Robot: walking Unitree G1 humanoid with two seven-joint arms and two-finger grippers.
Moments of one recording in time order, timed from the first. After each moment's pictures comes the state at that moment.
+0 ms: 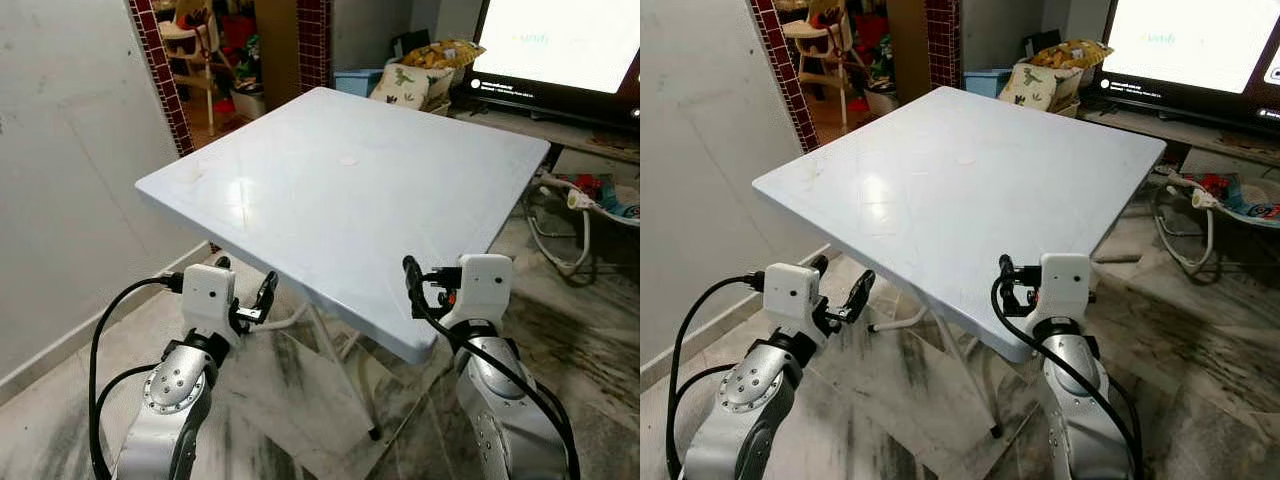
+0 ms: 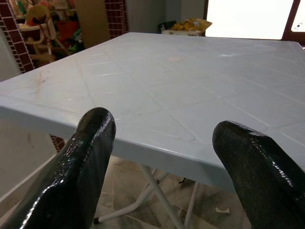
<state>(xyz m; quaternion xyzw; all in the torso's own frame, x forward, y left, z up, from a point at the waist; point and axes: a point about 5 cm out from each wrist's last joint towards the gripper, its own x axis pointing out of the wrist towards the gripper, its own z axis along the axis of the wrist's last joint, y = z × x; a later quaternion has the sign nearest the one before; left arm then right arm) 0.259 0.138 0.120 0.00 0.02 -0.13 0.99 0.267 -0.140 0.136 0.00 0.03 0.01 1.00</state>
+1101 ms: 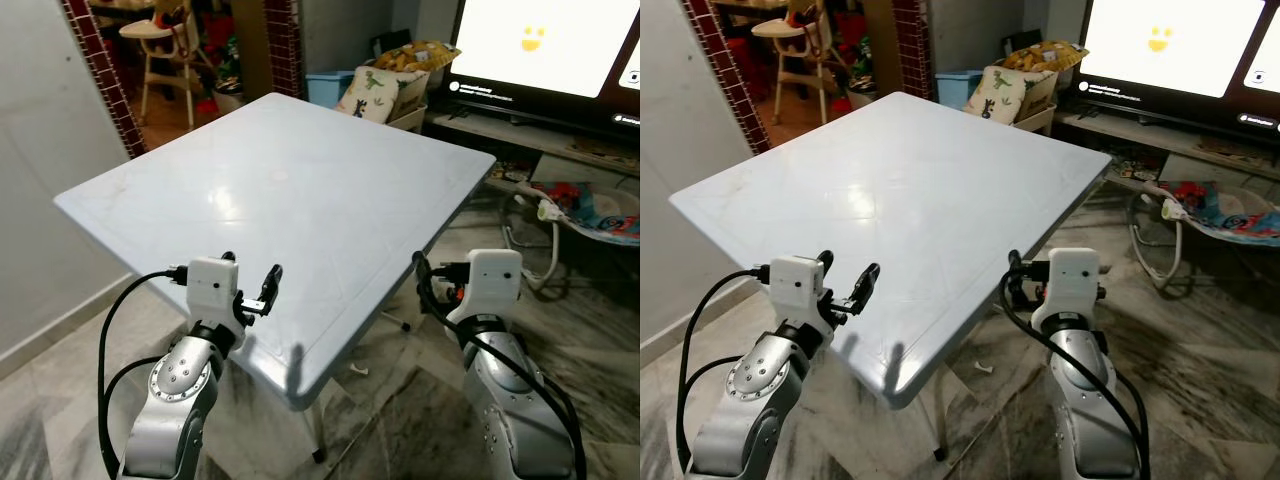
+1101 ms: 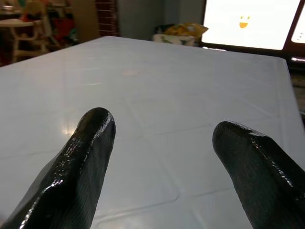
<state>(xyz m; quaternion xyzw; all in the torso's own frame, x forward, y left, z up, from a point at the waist) 0.266 0.140 0.118 -0.02 0.03 -0.11 0.99 0.268 -0.145 0.137 0.00 0.03 0.00 1.00</state>
